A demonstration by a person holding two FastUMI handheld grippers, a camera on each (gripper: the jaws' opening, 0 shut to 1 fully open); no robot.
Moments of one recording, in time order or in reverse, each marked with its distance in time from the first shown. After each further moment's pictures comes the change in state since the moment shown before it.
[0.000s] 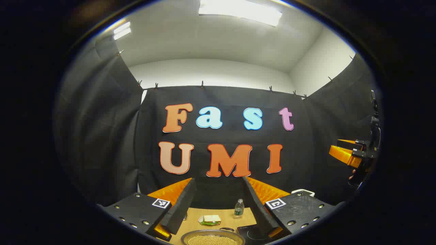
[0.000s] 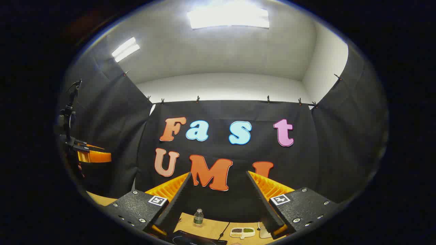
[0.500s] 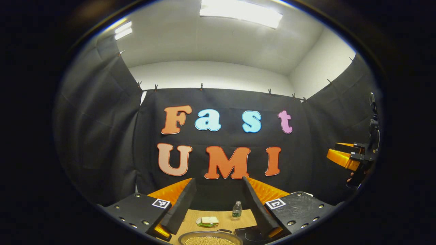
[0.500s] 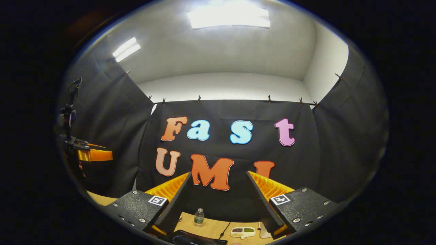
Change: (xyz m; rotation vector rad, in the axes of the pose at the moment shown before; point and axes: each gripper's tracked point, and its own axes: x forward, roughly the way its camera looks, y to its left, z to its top) left arm 0.000 -0.001 -0.003 -0.015 -0.005 -0.002; right arm 0.000 -0.001 -0.004 0.003 0.006 0.006
